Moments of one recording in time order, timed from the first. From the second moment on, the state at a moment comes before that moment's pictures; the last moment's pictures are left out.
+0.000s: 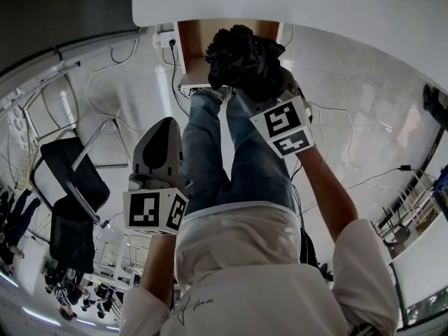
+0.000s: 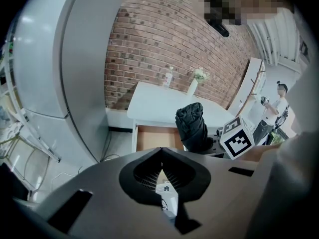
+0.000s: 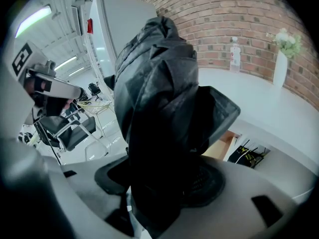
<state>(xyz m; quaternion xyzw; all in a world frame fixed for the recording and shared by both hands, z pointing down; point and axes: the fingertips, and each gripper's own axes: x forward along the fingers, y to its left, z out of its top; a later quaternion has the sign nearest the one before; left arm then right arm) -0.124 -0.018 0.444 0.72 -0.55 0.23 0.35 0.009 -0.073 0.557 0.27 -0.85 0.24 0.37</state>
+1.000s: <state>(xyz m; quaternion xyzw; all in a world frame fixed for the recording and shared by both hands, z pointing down) -0.133 -0.005 0.470 0.71 -0.54 0.24 0.37 0.003 -0.082 0.627 0.25 -0.84 0.19 0.44</state>
